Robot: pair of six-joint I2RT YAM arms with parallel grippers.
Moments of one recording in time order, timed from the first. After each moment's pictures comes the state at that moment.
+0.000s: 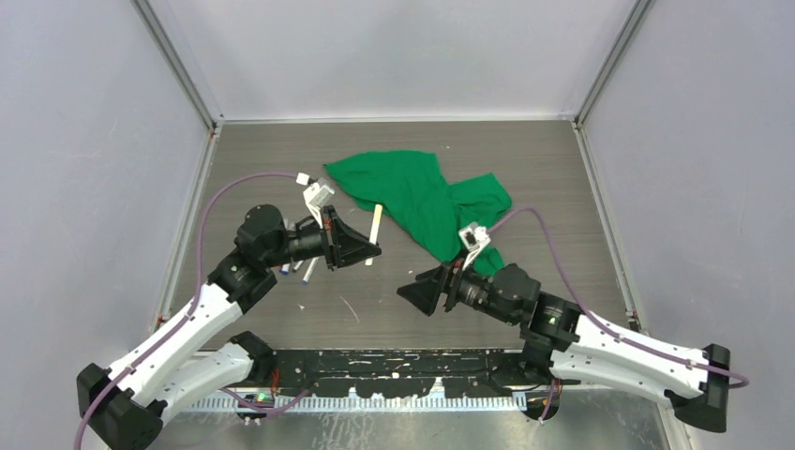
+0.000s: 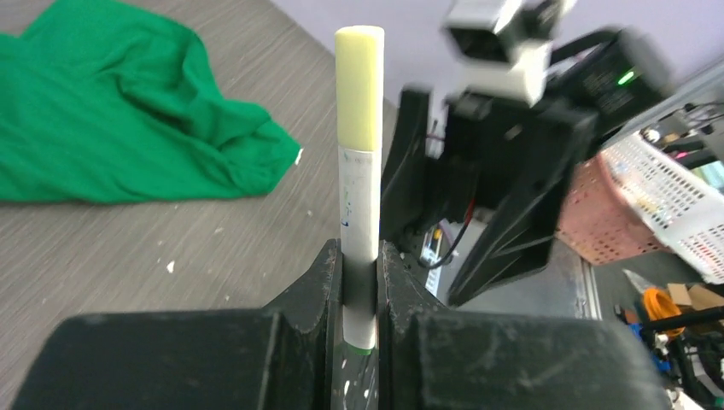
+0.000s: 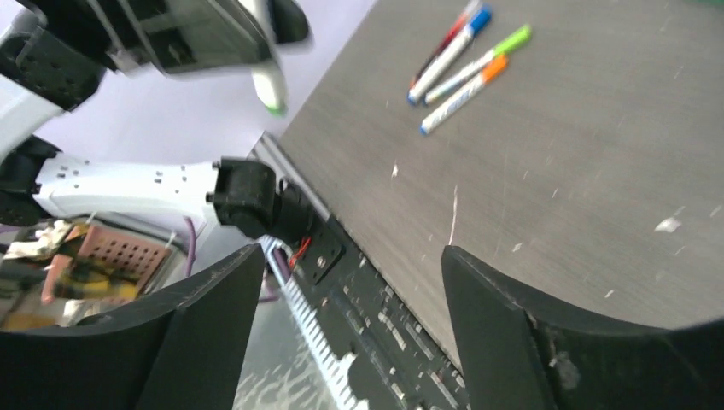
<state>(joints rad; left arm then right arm) -0.61 0.85 0.69 0.14 0.65 -0.58 1.12 0.62 0.44 0.05 0.06 0.77</state>
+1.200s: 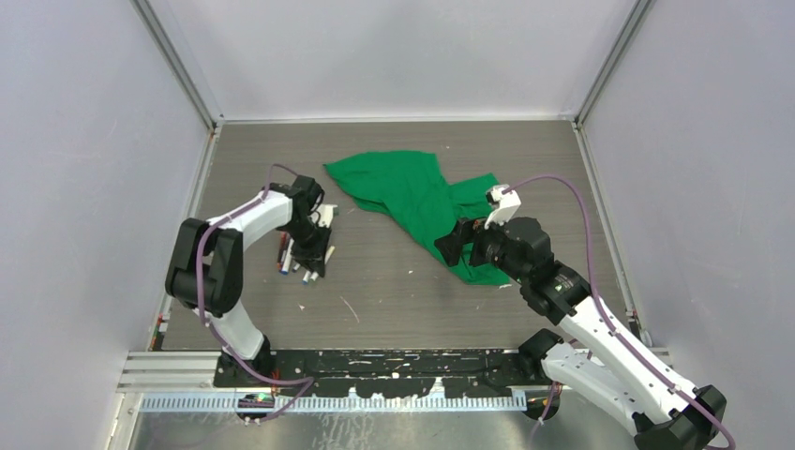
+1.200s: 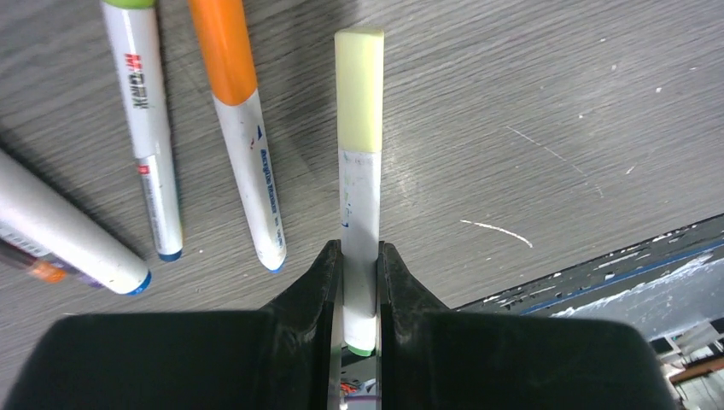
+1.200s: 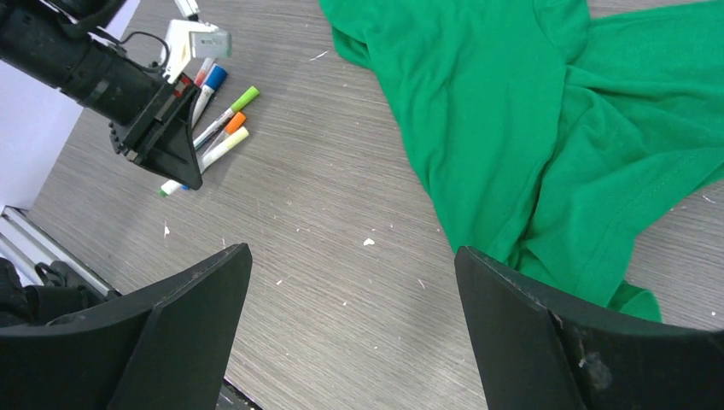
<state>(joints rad) -0.31 1.69 1.10 -0.91 0.25 -0.04 0.59 0.72 0.67 -0.29 -0.02 0.41</state>
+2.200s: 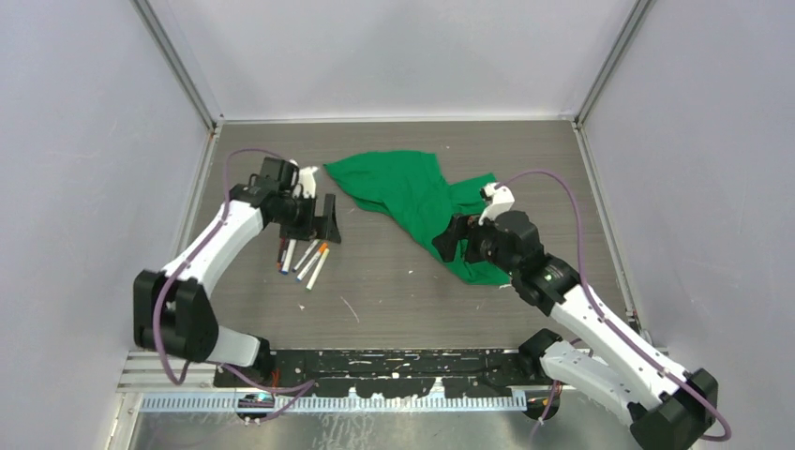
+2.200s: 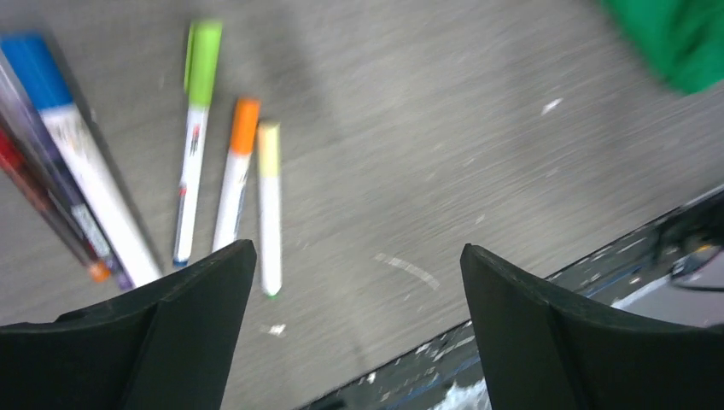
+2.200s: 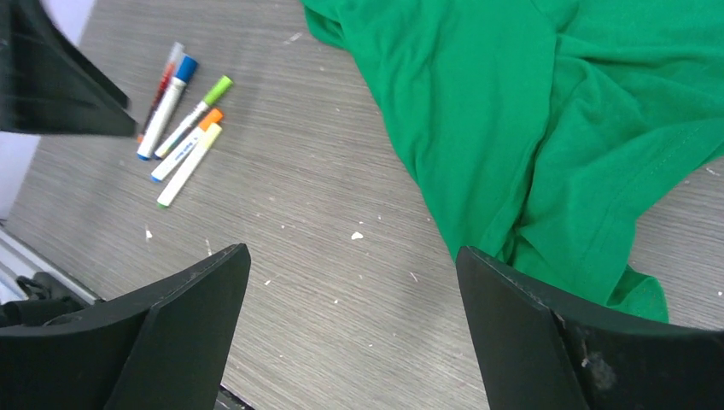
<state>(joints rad) -0.24 1.47 1.10 -0.82 0.32 -0.13 0.59 0.78 0.67 -0.29 0.01 0.45</state>
